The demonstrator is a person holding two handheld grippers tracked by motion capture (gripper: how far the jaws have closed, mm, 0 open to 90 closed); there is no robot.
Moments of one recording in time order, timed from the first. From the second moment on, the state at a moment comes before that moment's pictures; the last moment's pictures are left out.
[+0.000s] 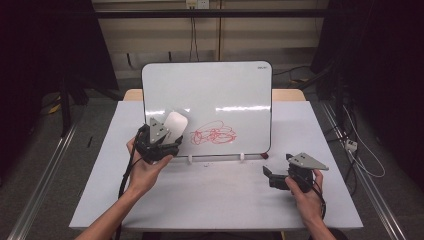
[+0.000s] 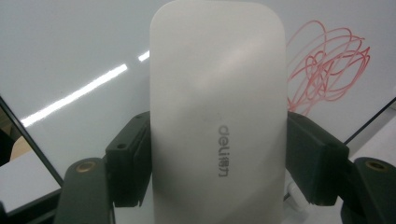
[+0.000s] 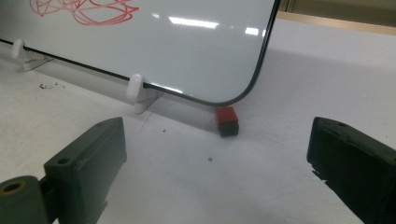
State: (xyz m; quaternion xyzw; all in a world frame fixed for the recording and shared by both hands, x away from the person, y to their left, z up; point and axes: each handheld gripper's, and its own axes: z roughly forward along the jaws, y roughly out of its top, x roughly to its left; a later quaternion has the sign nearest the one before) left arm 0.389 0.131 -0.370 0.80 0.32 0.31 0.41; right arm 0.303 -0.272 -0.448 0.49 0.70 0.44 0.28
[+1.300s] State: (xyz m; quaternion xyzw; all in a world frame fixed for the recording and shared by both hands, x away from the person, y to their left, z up) left arm 0.423 0.079 -0.367 0.82 0.29 0.34 0.35; right arm 0.300 -0.273 -0.449 0.49 0.71 0.43 0.28
